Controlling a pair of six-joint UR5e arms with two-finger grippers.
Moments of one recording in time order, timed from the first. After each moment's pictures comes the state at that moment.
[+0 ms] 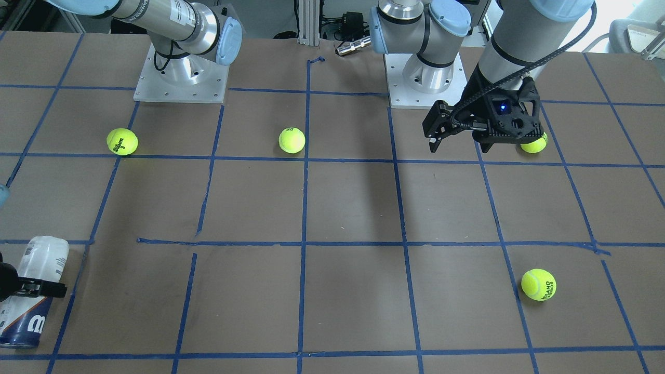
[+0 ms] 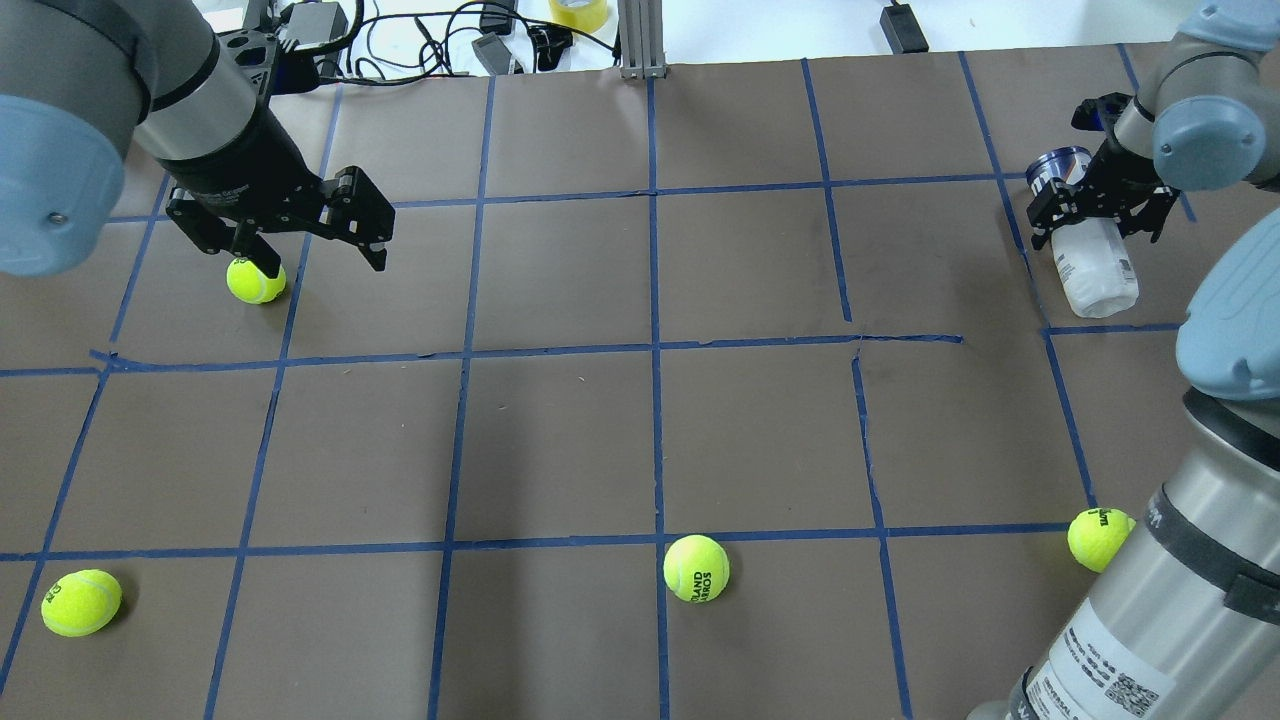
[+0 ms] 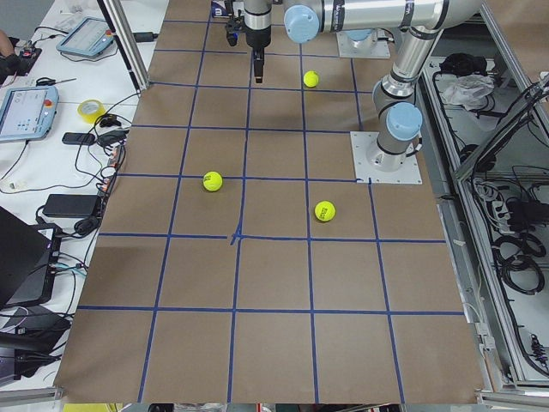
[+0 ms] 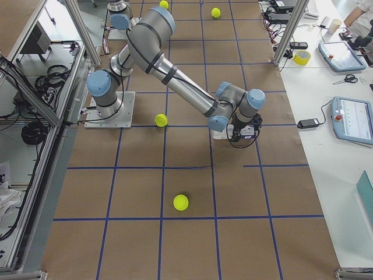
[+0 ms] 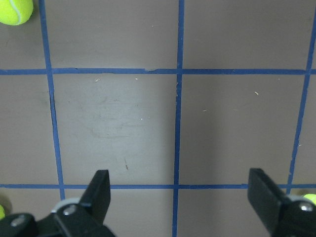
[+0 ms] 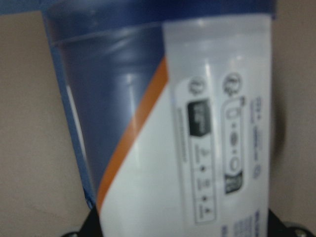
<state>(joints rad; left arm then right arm) -1.52 -1.56 -1.64 -1.50 1.56 0.03 1.14 -0.87 1.39 -1.97 -1.59 -0.34</state>
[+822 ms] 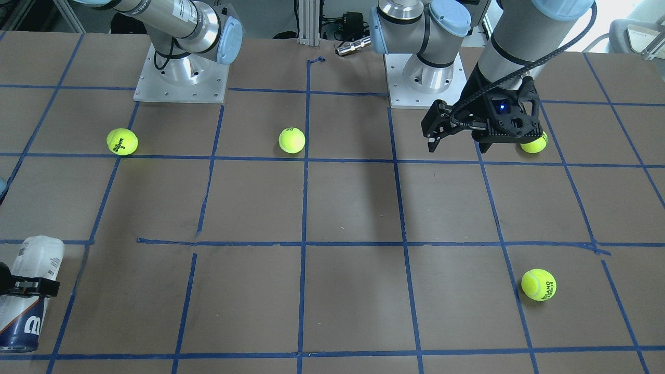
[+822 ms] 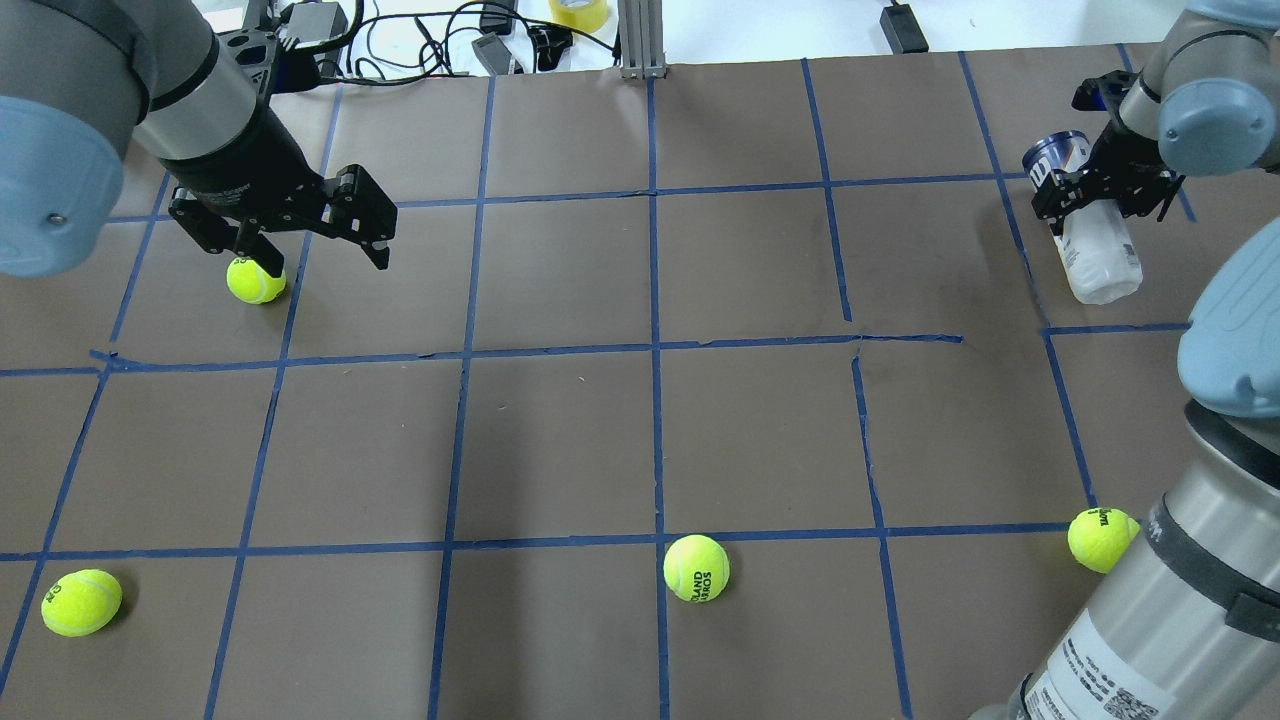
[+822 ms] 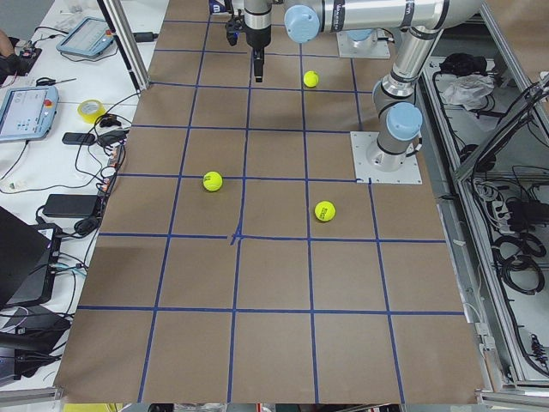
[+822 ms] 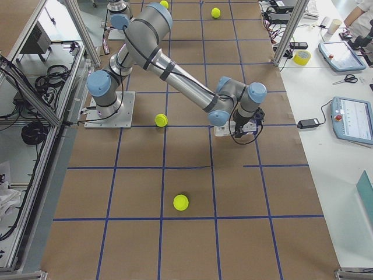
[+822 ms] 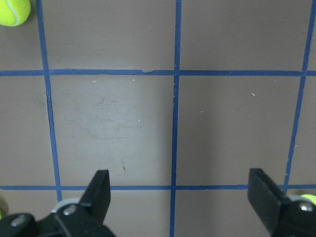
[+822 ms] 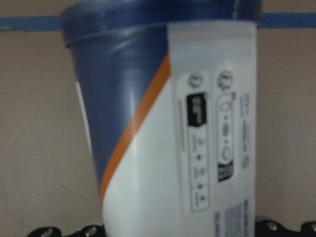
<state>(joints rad) -1.52 -1.56 -1.65 -1.50 1.55 0.03 1.17 -0.92 1.38 -1.97 -1.59 -0.42</state>
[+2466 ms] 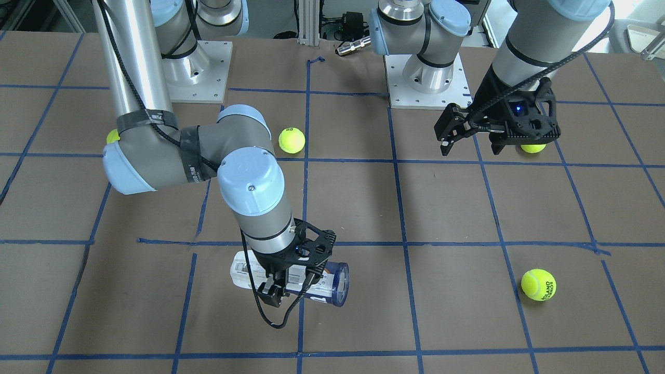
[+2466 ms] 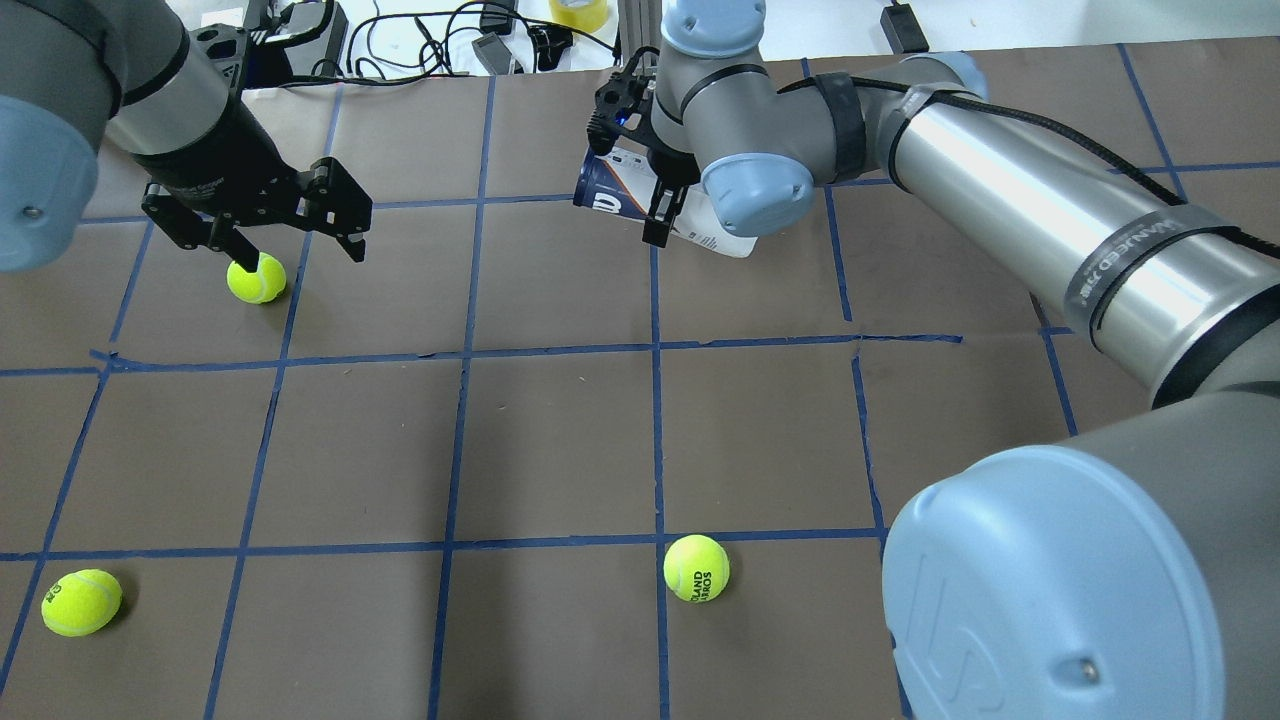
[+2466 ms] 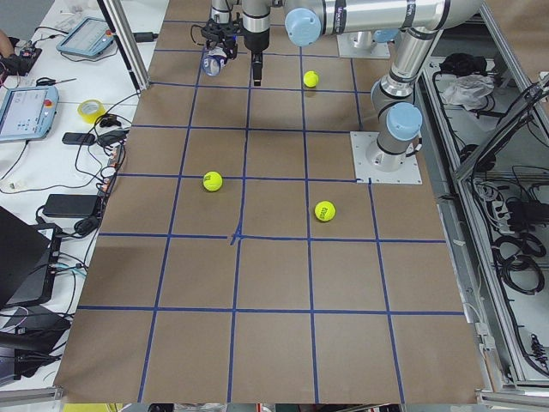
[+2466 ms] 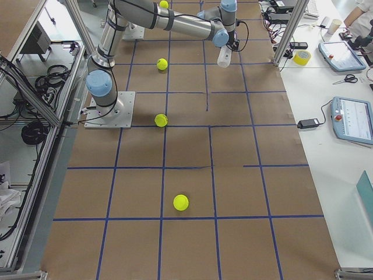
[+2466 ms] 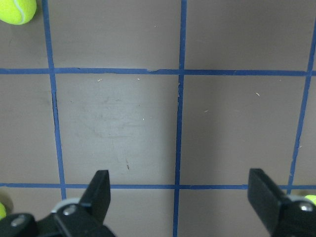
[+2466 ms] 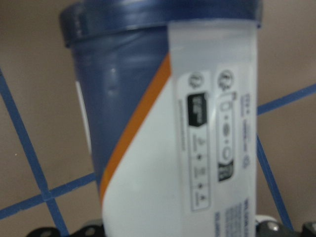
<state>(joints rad) -1.48 -1.56 -1.65 -1.49 1.57 0.03 1.86 -0.98 1.40 -2.20 -1.50 -0.95</state>
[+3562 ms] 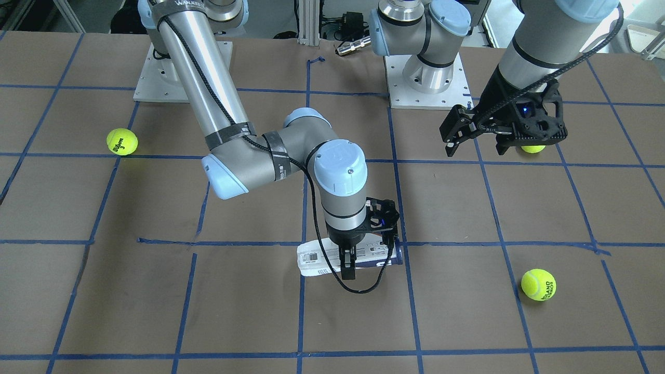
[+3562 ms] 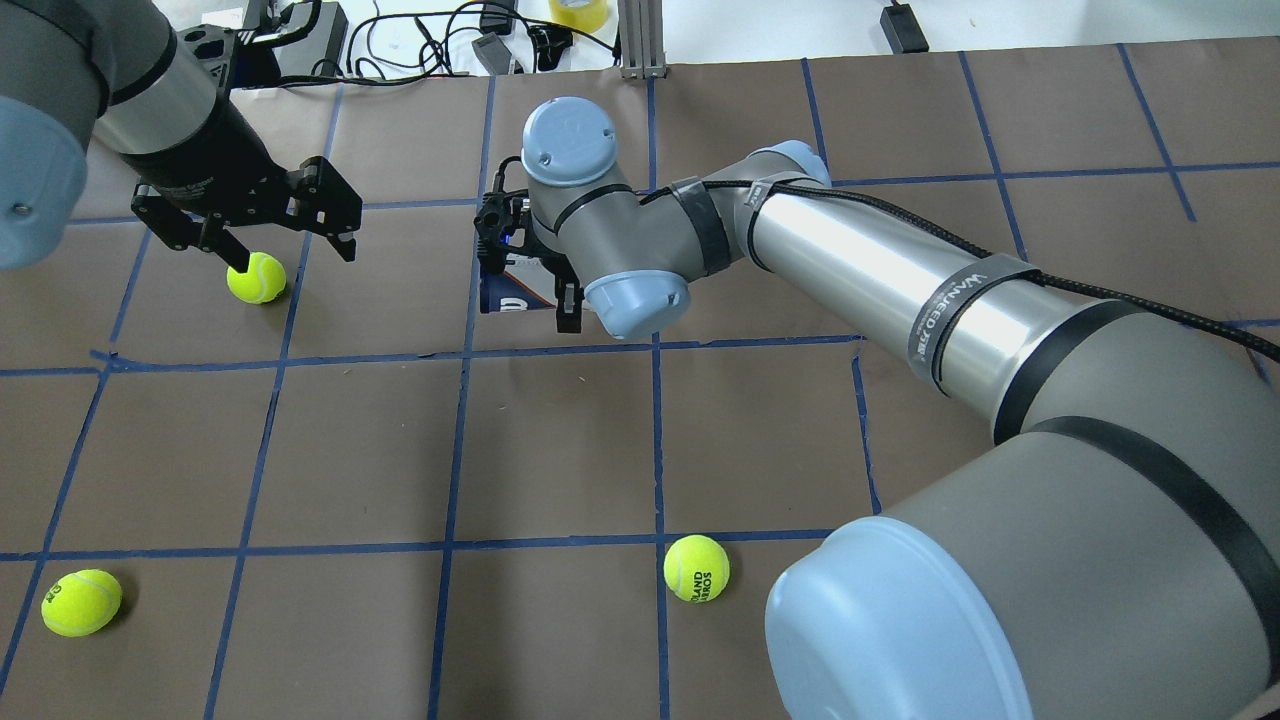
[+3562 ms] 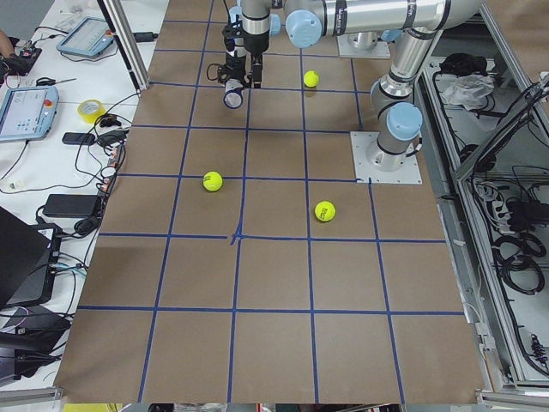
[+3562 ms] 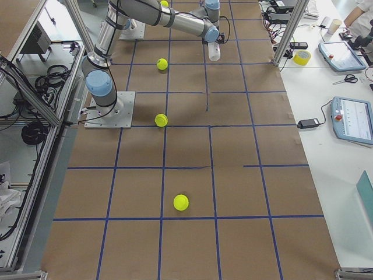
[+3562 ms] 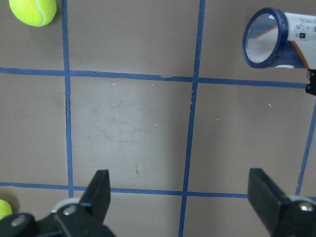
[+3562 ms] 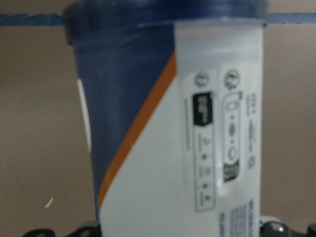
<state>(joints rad) -1.47 -1.56 -1.65 -1.49 1.57 0.03 2.05 -0.89 1.42 -2.30 -1.51 -1.06</state>
